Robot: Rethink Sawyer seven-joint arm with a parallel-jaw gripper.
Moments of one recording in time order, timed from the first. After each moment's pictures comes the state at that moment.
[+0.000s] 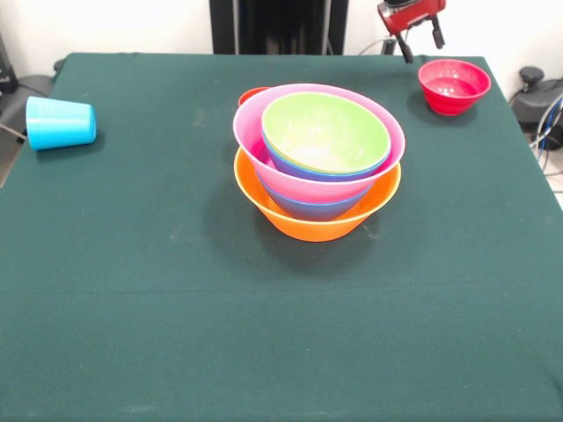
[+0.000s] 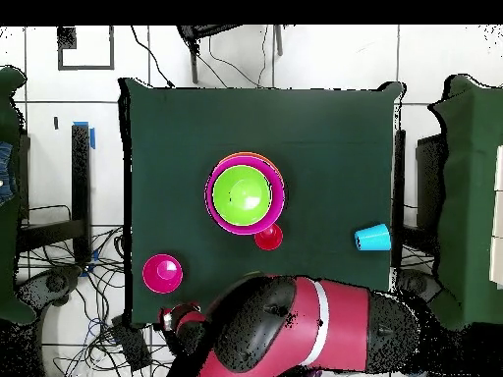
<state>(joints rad) -0.39 -0.30 0.33 2.27 -0.54 -0.29 1.91</state>
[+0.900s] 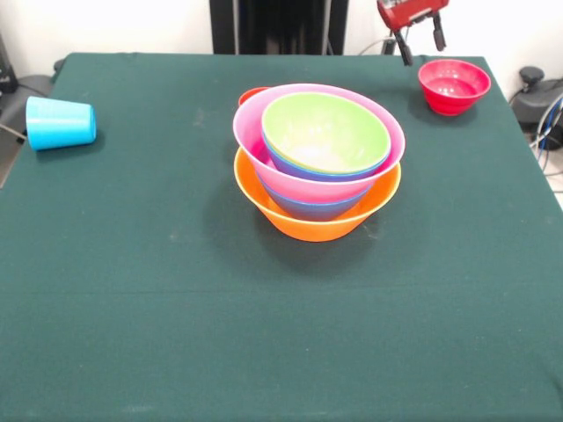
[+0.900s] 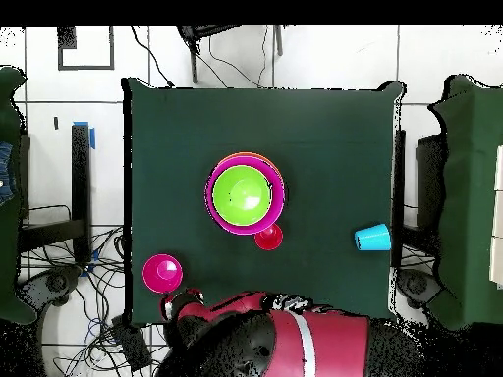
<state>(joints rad) -0.36 -0.47 0.33 2.29 -0.53 -0.28 1.91</state>
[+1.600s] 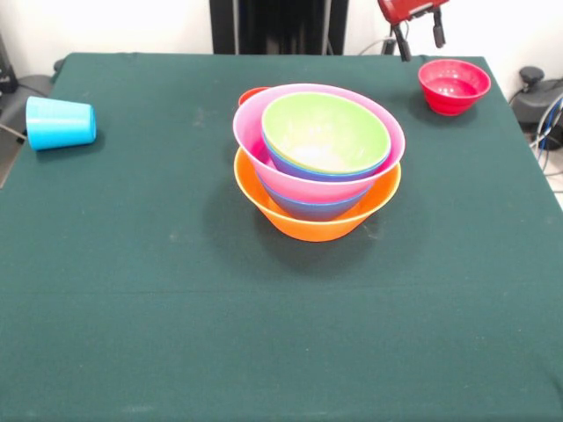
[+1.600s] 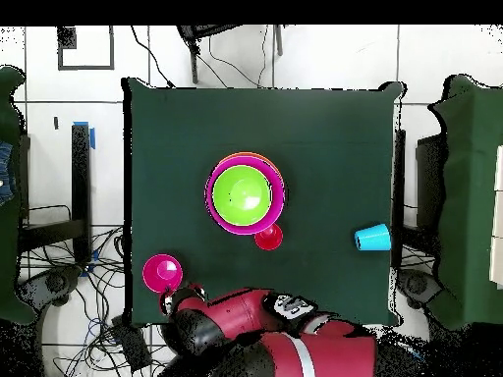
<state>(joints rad) -0.37 -0.54 0.35 2.30 -0.47 -0.20 1.91</state>
